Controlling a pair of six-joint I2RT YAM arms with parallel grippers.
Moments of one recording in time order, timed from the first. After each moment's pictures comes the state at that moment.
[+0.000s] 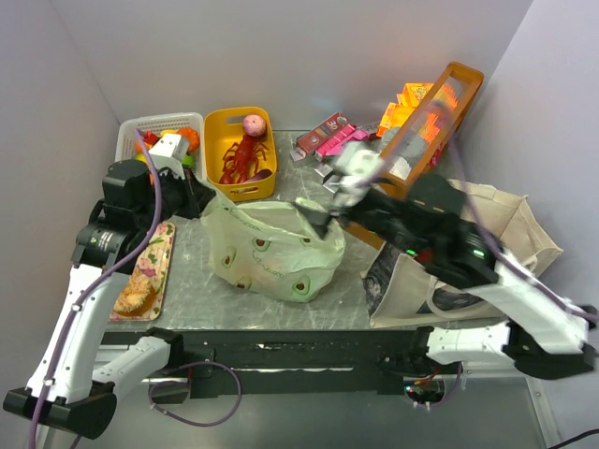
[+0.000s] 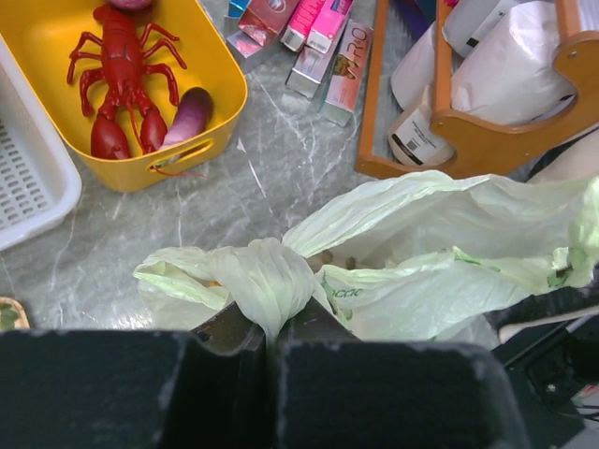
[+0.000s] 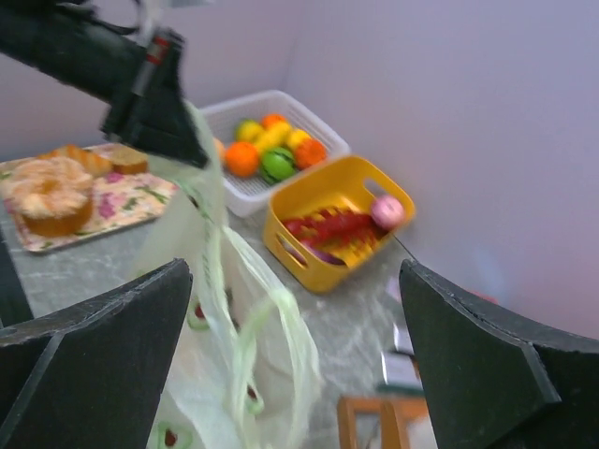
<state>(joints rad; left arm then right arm) -0.25 0.95 1.26 -0.64 0.28 -0.20 1.11 1.08 1.57 -0.48 0.22 -0.32</state>
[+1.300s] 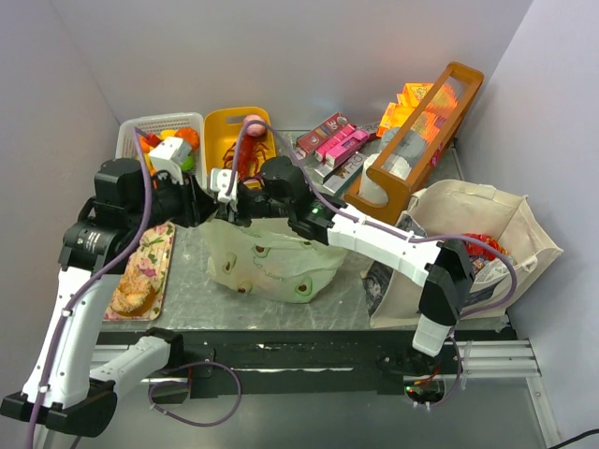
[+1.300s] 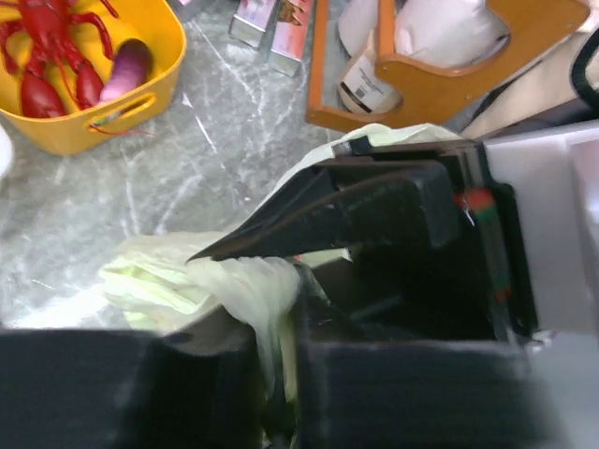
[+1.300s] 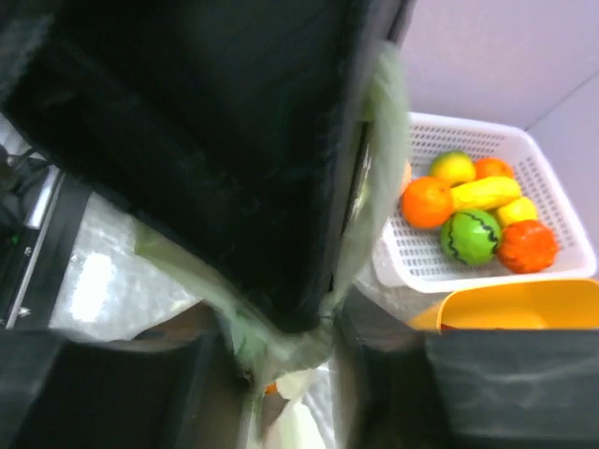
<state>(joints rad) -0.25 0.97 1.39 -0.85 0.41 -0.20 0.97 1.74 1.59 -0.02 -0.50 -0.44</state>
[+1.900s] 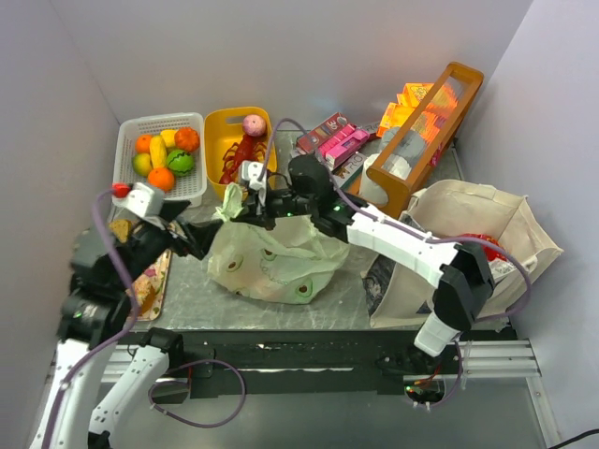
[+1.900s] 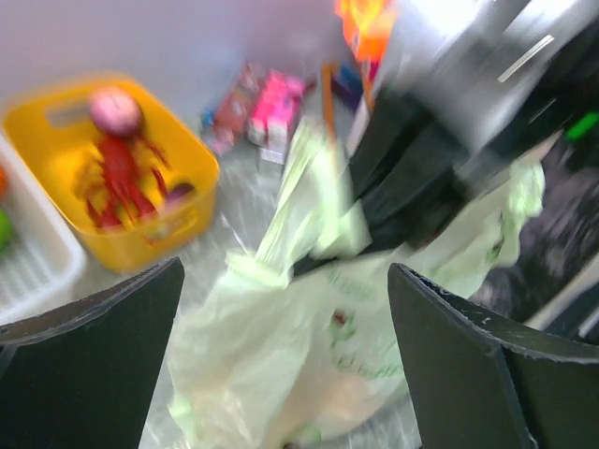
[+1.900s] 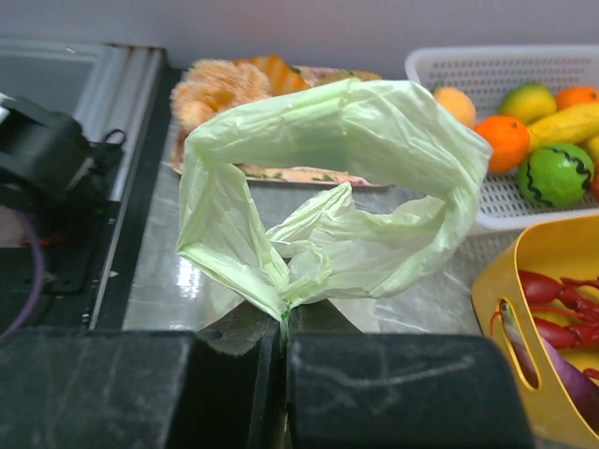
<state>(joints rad) -0.25 0.56 1.04 -0.46 0.35 -0.15 0.86 1.65 1.41 0.01 -0.66 -0.27</state>
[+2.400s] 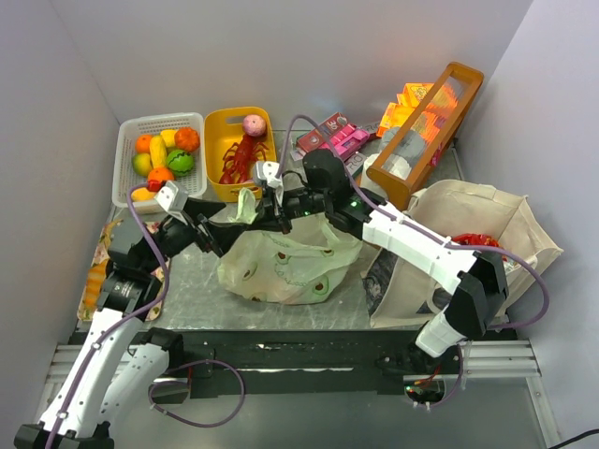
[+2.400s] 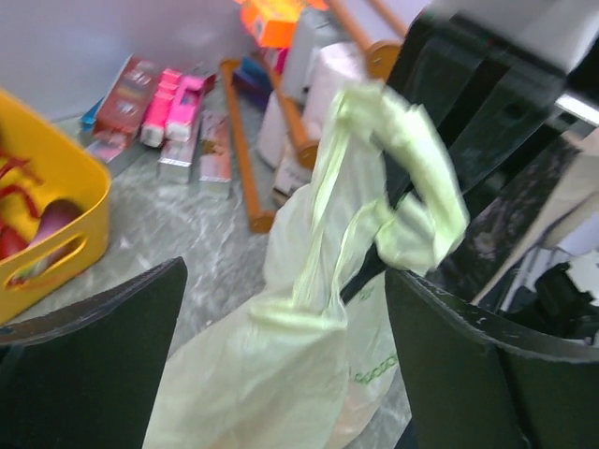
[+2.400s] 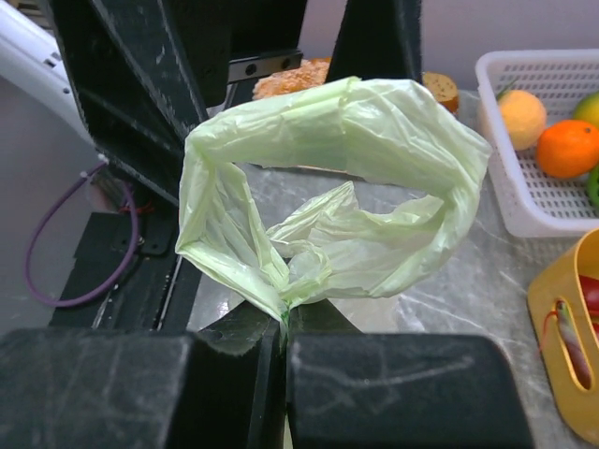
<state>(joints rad) -0.25 0.64 0.71 -0.01 0.58 -0.30 0.81 1.56 1.41 -0.14 -0.86 -0.26</state>
